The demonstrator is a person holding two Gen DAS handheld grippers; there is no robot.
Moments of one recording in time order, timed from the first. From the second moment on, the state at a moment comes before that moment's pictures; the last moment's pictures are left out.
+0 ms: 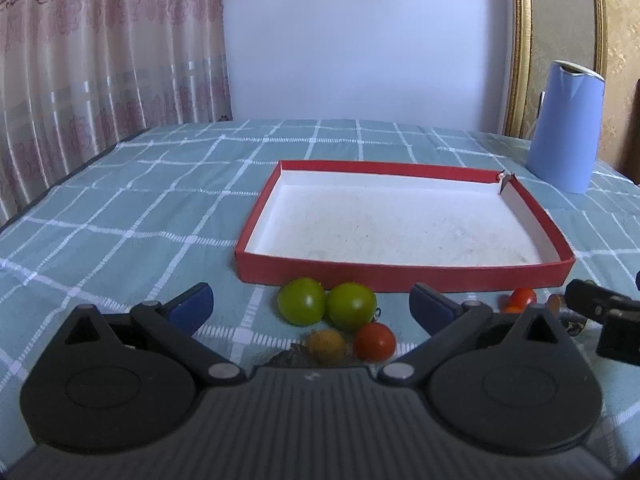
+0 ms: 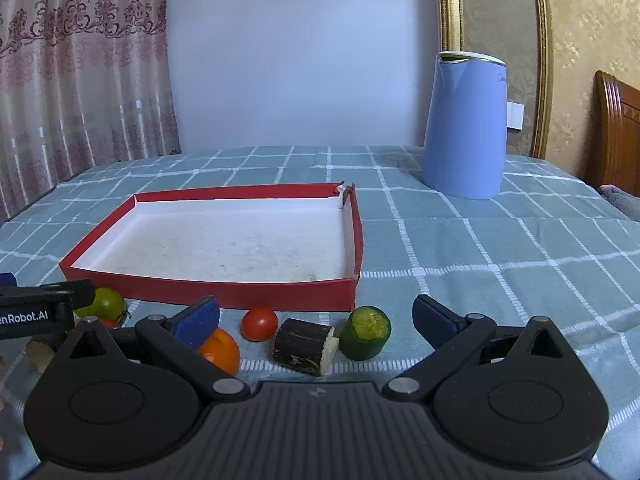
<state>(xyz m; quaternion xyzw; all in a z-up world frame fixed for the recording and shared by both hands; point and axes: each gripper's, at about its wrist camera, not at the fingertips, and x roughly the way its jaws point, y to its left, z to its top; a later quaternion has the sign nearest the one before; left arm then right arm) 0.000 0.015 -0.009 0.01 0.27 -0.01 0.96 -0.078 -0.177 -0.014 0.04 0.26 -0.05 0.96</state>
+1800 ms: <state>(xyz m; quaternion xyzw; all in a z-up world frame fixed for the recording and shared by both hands) 0.004 0.019 -0.024 0.01 0.30 -0.02 0.95 -0.088 -0.185 -0.016 0.04 0.25 -0.06 0.96</state>
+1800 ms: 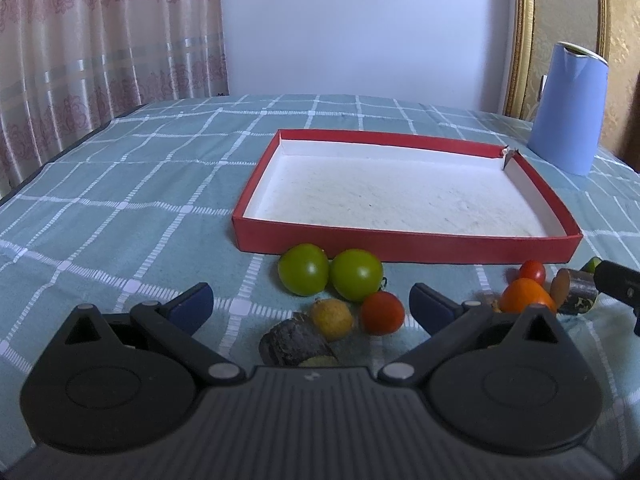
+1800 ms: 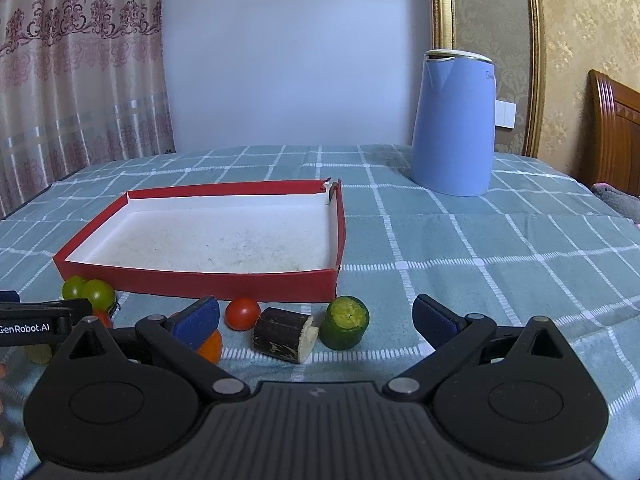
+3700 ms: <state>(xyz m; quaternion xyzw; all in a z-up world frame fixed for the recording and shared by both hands) -0.003 0.014 -0.030 0.02 0.30 -0.04 0.95 -0.092 -0.207 -0.024 0.04 0.26 -0.10 0.96</state>
